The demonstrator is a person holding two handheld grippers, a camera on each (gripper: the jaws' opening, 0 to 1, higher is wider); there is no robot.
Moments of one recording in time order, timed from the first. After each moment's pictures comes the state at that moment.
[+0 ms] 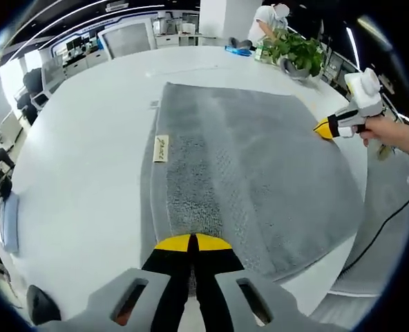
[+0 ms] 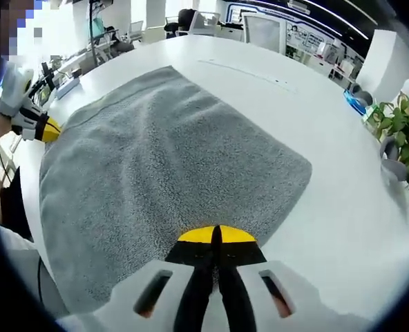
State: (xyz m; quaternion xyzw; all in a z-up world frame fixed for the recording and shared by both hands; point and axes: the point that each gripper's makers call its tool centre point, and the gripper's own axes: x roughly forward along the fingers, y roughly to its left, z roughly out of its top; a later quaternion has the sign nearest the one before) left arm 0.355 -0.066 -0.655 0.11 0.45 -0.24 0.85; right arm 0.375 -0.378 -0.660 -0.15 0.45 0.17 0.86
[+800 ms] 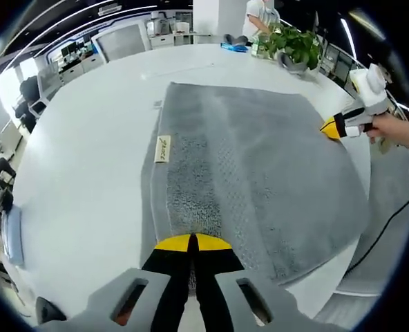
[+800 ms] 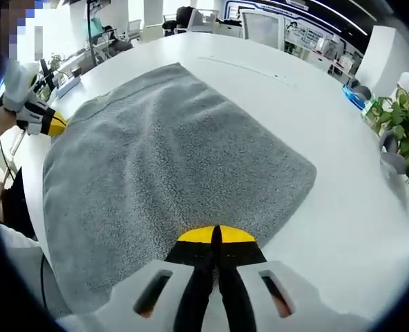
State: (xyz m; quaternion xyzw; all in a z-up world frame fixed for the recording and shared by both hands) left arm 0.366 -0.069 -0.655 0.13 0.44 -0.25 0.85; right arm 0.362 -0.379 -0.660 -0.14 0.46 0.17 0.86
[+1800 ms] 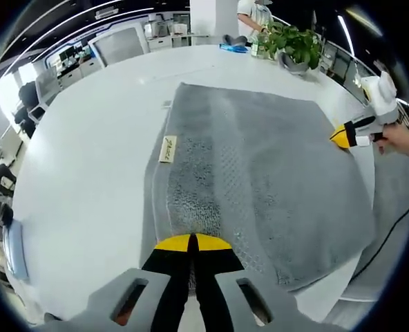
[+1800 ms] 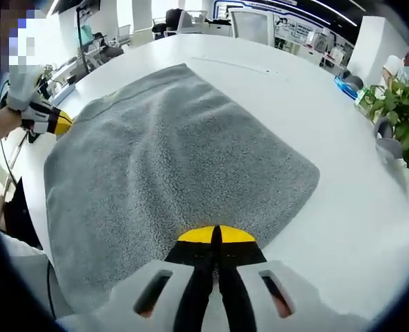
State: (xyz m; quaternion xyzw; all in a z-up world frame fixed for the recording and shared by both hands) left arm 0.387 -0.074 -0.655 0.15 0.44 -0.25 0.85; right arm 0.350 -0.378 -0.660 -0.12 0.46 0.15 0.87
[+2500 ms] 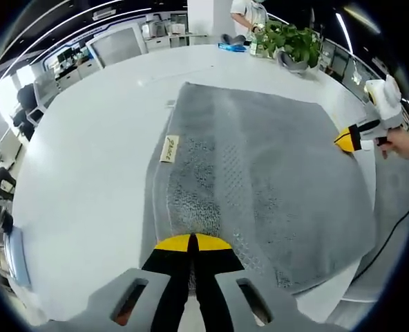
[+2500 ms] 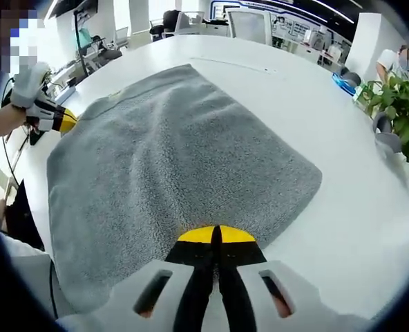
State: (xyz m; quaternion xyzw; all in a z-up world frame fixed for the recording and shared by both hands) left arm 0.393 -0.077 -0.655 0.15 0.44 -0.25 0.85; right arm 0.342 -0.377 -0.660 -0.11 0.46 0.14 0.87
